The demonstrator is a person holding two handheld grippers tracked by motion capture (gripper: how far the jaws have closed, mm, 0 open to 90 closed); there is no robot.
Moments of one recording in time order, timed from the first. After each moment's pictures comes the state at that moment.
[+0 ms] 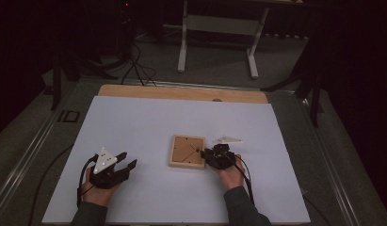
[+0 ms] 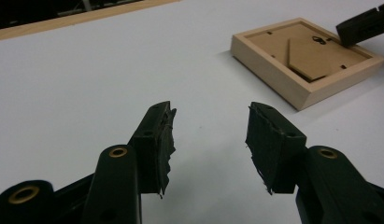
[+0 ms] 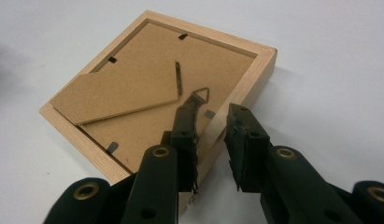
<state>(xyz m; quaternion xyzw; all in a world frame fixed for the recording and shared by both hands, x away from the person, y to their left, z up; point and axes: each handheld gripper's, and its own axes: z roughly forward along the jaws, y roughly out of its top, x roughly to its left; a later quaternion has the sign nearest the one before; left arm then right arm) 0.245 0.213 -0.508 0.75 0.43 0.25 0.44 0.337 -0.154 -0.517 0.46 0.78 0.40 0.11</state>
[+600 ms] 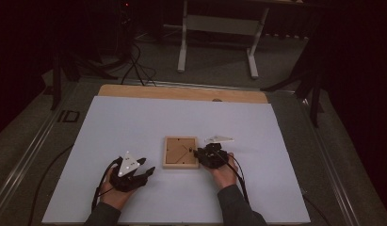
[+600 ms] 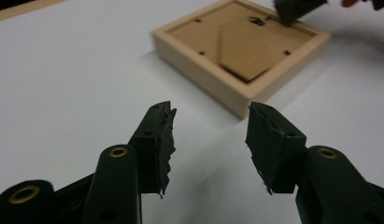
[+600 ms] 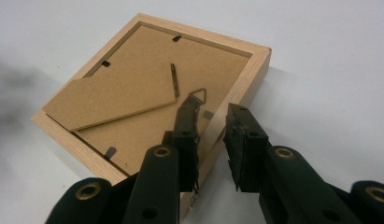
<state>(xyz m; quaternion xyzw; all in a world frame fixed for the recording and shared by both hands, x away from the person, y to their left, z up) 0.250 0.161 -0.522 0.80 0.37 0.22 0.42 0.339 -0.132 -0.518 0.44 0.79 0.40 0.11</state>
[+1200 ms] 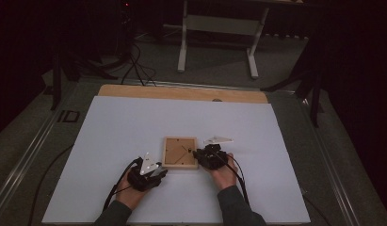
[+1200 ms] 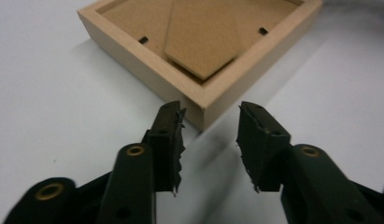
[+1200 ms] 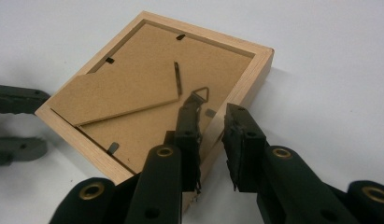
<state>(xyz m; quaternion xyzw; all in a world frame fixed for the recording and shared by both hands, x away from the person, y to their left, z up) 0.267 0.123 -0.541 0.83 0.35 0.19 0.38 0.335 -0.130 -0.516 0.43 0.80 0.40 0.11</state>
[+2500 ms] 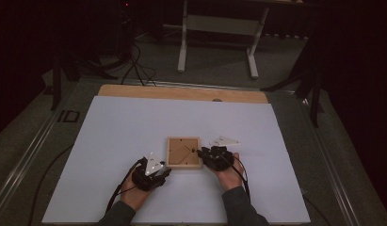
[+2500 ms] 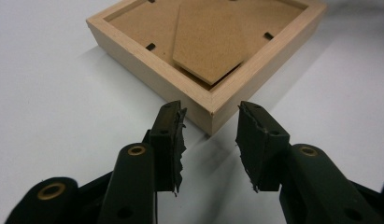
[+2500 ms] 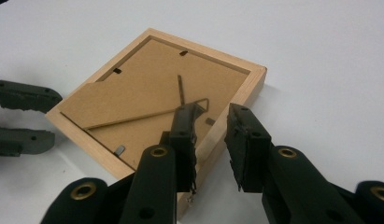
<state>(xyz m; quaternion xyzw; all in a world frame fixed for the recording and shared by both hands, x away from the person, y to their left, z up) 0.266 0.112 -0.539 0.83 0.35 0.20 0.39 0.329 -0.147 -0.510 0.41 0.80 0.42 0.14</state>
